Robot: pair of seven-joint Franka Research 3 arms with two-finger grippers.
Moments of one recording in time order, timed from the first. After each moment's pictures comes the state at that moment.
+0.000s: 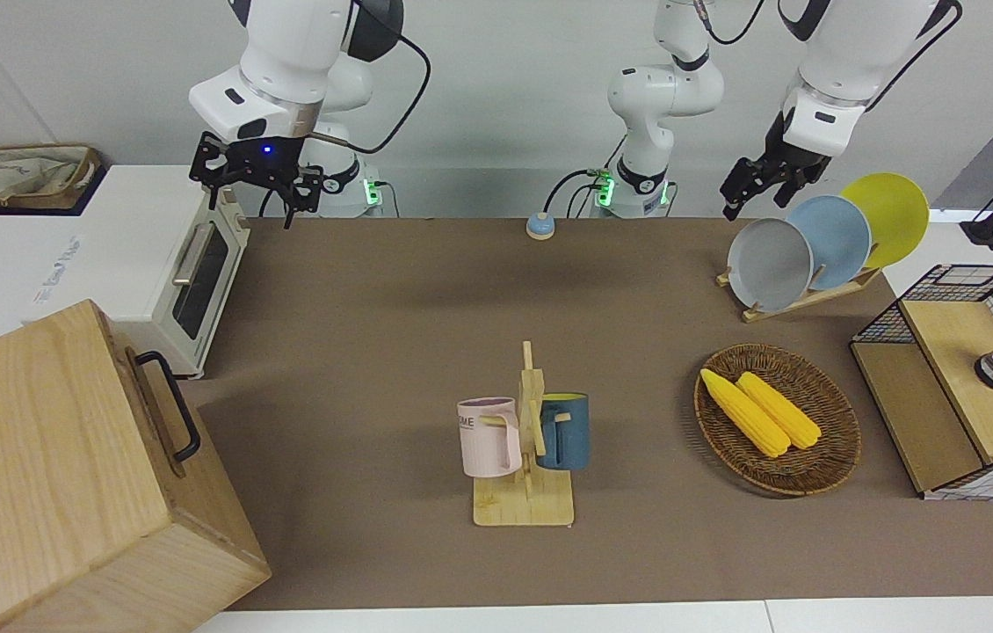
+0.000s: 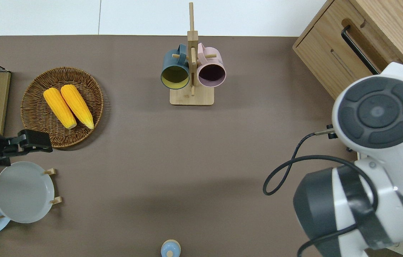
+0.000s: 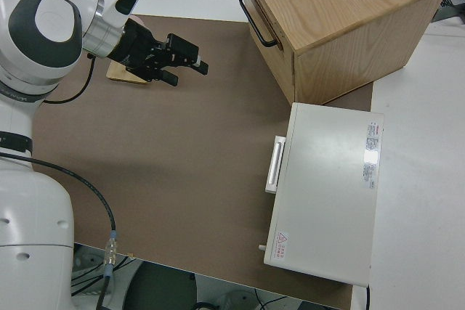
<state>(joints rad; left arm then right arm) 0.02 -0.13 -0.07 -1.71 -0.04 1.56 -0.33 0.18 0.03 0.16 -1.59 -0.61 1.48 0.25</state>
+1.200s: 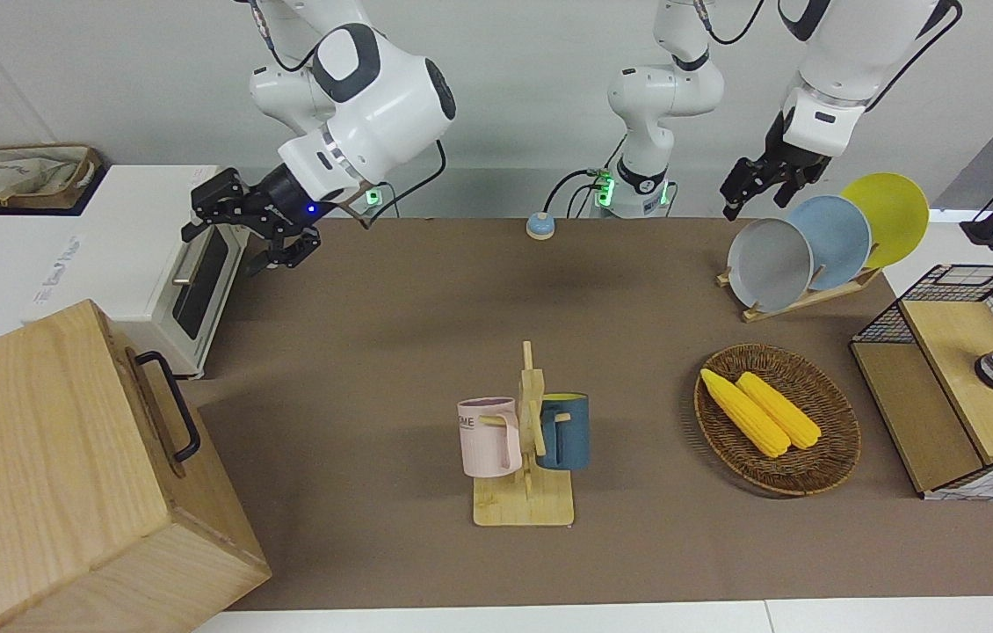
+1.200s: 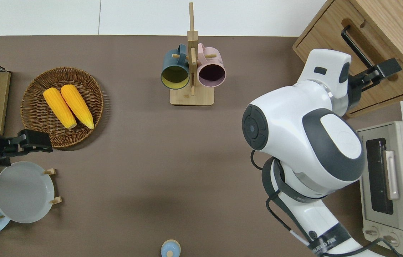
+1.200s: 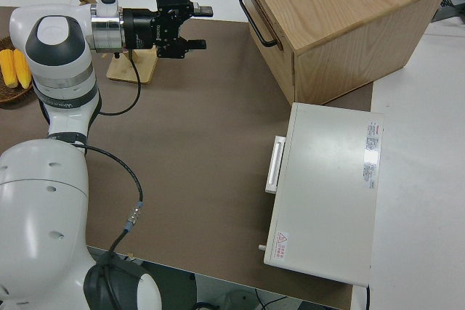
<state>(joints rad) 0.02 -0.13 -0.07 -1.71 -0.04 1.56 -0.33 0.19 0.20 0.23 -1.63 -1.24 1.62 0.21</state>
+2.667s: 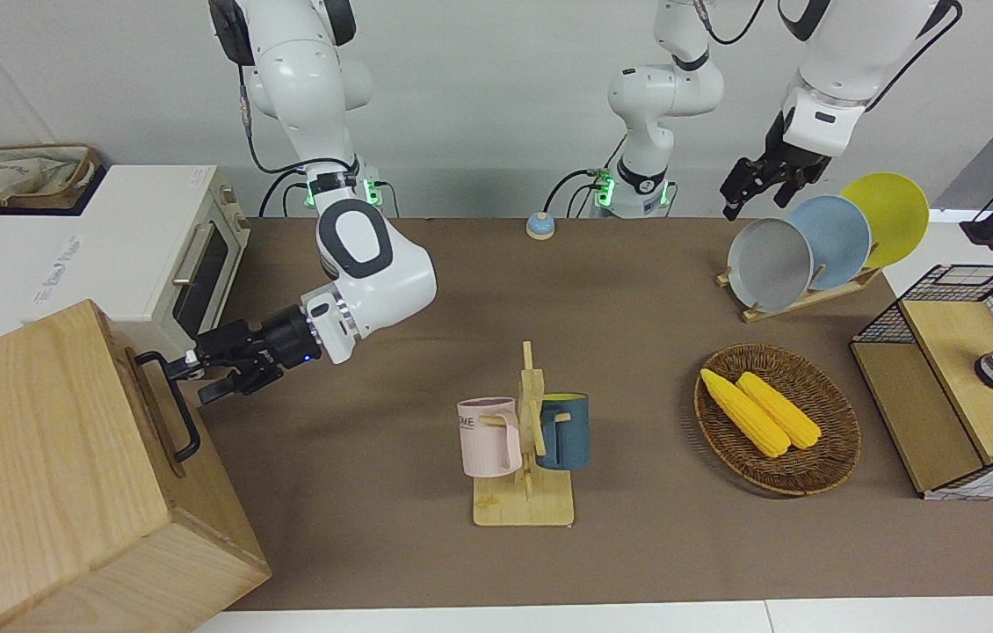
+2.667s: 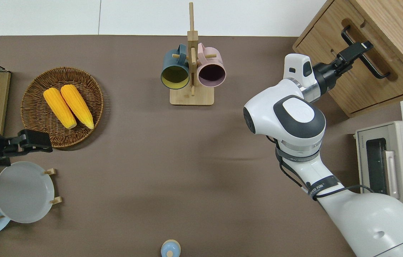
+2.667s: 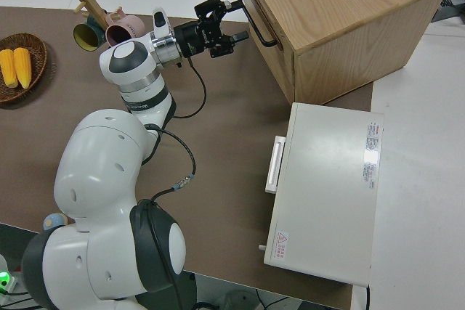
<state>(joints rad) 0.02 -0.13 -0.07 -1.71 -0.04 1.56 -0.33 0.18 0.46 0.14 -1.65 -1.70 1.72 0.38</state>
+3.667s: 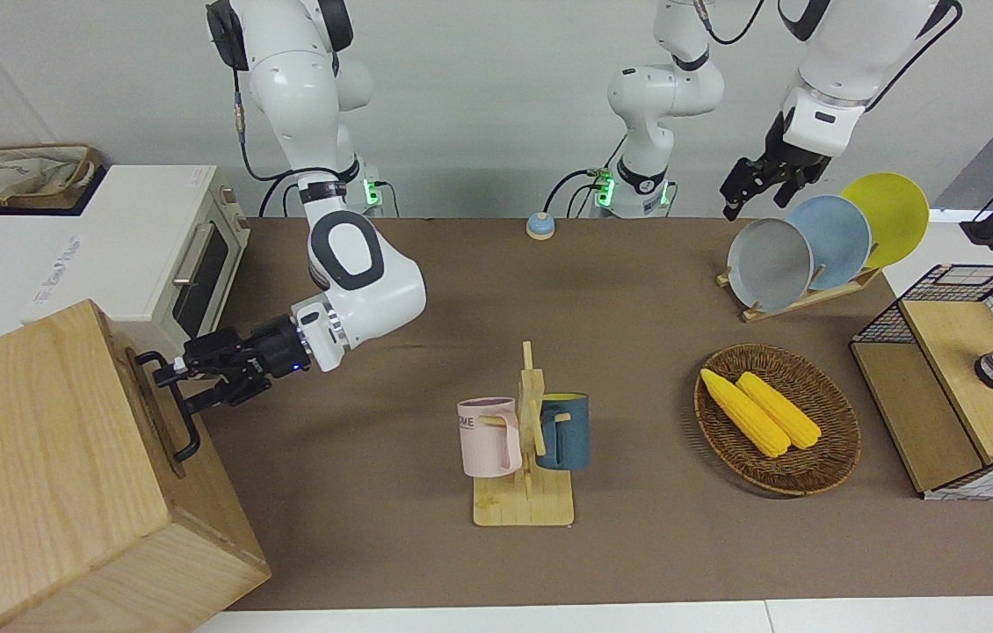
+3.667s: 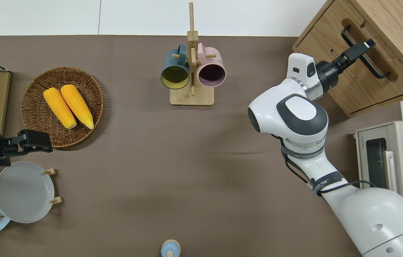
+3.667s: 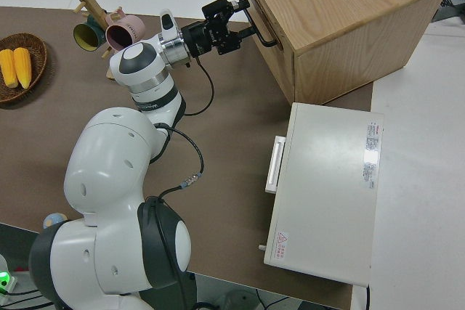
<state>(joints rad) 0.02 -0.13 -0.07 -1.71 -0.04 1.56 -0.33 0.15 0.48 0.14 -1.64 -1.76 1.75 0.49</state>
